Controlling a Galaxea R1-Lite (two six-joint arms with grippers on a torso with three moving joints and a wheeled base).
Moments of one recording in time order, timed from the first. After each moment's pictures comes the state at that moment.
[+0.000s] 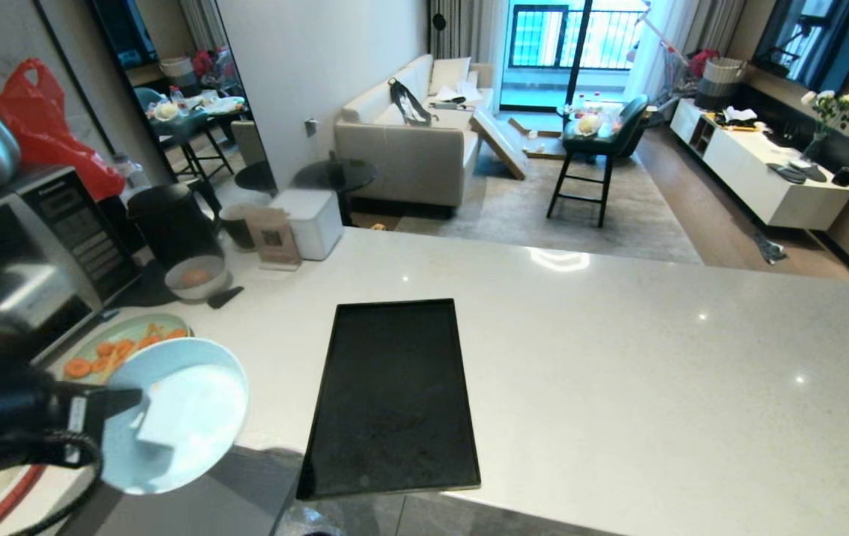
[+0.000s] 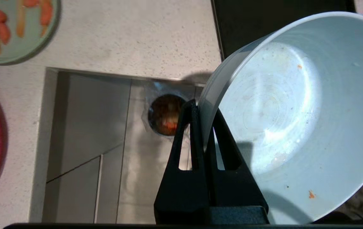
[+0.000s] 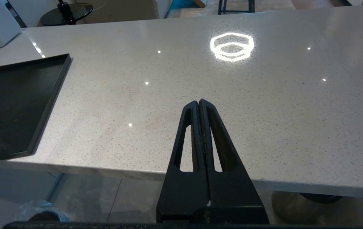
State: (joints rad) left arm -0.13 1.19 -0.74 0.25 -0.02 -0.03; right arm 0.00 0.00 0.00 -0.01 -0.06 0.11
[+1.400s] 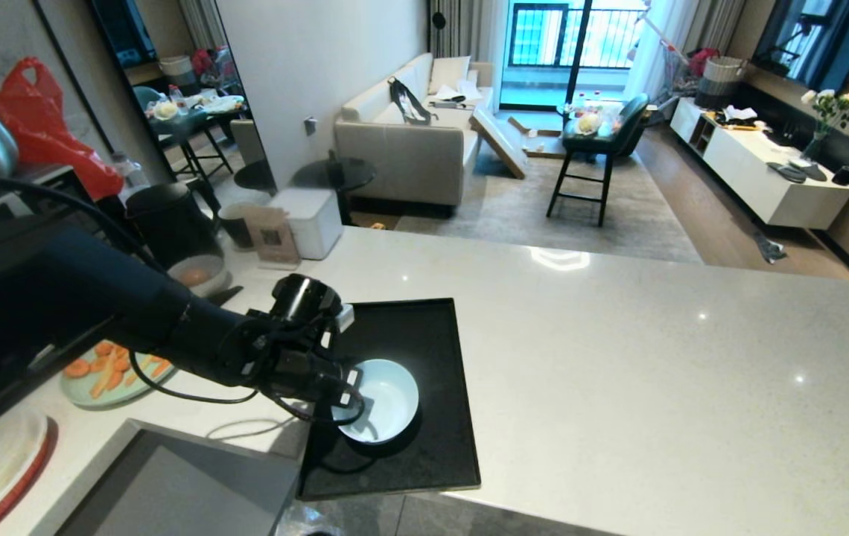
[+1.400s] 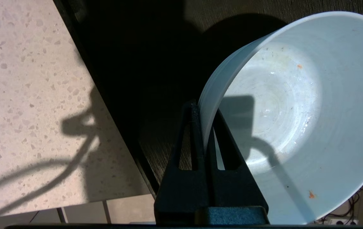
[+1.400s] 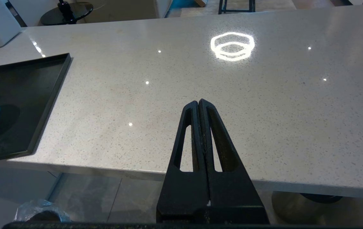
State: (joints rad) left arm -0.39 2.10 -1.07 -0.04 -0.06 -0.10; right arm 0.00 0.00 0.00 -0.01 -0.06 0.11
